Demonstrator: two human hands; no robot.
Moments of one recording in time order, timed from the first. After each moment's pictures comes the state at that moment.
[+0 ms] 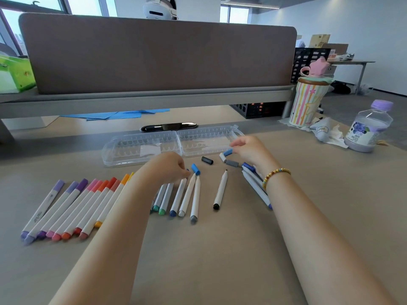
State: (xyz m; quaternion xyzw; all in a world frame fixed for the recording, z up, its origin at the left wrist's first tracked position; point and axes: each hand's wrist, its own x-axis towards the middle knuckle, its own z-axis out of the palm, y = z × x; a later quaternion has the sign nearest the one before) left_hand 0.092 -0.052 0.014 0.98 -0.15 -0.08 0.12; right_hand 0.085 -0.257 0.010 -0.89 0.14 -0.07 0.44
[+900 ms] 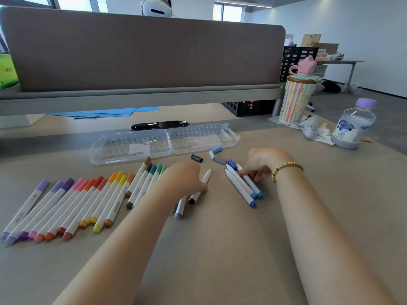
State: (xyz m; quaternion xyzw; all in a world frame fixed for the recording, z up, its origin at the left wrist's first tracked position) left_hand 0.065 -0.102 0.000 0.97 -0.22 -0.08 0.05; right_hand 0.058 -0.289 0.027 -0.95 0.19 0.20 0.17
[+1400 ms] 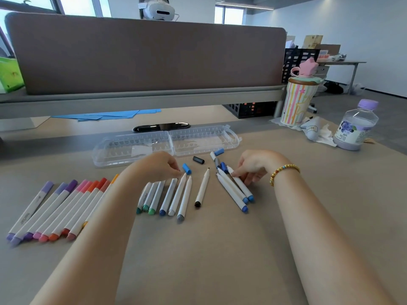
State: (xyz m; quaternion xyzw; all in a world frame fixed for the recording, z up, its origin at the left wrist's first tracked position) left_hand 0.091 -0.052 0.019 0.96 -0.17 -0.12 0.17; right_hand 0.061 -0.280 0.024 -0.93 0.15 0.22 0.26
